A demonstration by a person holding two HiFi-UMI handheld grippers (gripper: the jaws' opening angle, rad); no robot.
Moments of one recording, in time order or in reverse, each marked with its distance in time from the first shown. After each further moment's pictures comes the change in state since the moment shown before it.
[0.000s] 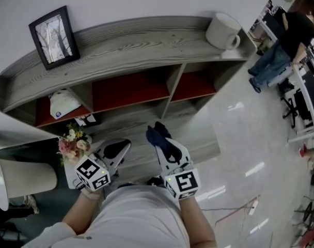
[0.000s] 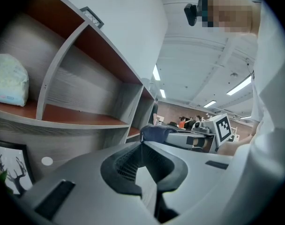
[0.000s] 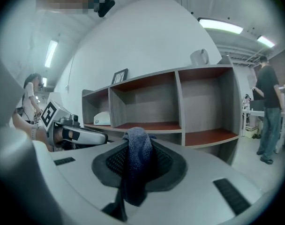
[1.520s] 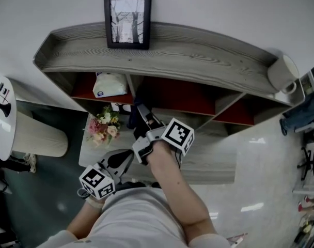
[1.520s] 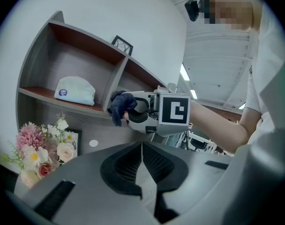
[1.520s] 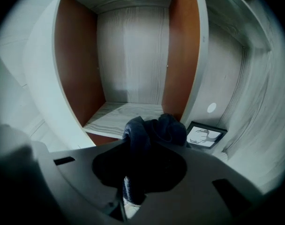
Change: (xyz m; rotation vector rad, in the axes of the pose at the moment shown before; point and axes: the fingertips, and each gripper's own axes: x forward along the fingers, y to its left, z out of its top) left arm -0.108 0.020 -0.034 -0.124 -0.032 0.411; right arm 0.194 0.133 0.050 1.363 0.150 0.508
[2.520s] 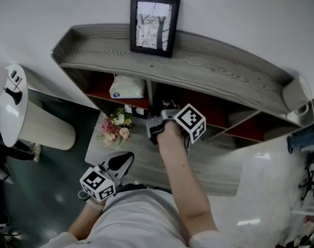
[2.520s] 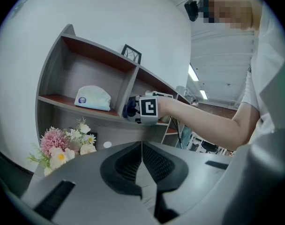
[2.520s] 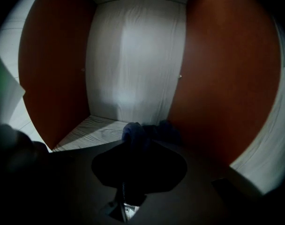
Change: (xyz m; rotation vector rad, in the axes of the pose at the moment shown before) left arm -0.026 0.023 0.005 -0.010 -0.033 0.126; right arm 0.054 -0.011 0.064 -0.077 -0.138 -0.083
